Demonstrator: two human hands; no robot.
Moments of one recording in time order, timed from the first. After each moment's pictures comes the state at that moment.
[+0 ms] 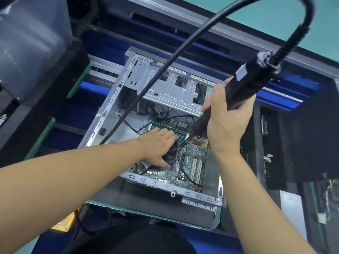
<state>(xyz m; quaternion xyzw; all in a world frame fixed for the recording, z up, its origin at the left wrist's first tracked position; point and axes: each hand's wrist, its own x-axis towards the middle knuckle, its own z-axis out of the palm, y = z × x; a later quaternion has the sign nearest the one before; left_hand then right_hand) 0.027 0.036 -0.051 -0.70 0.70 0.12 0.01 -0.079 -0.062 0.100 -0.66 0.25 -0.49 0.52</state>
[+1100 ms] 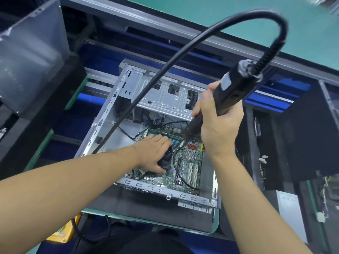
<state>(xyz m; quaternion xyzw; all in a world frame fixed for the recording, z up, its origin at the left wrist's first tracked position) 0.026 0.039 -0.049 -0.70 0.71 0.10 0.02 -0.090 -0.059 0.117 -0.65 0.21 -0.47 0.56</state>
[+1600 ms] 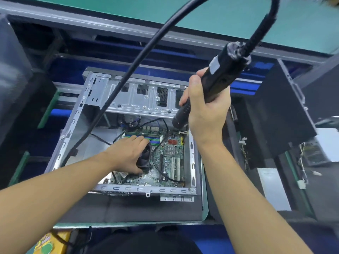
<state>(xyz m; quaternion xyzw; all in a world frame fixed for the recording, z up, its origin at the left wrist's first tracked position) 0.024 0.036 -0.035 -0.70 0.70 0.11 0.05 -0.125 -0.086 0.132 -0.62 0.22 -0.53 0.53</state>
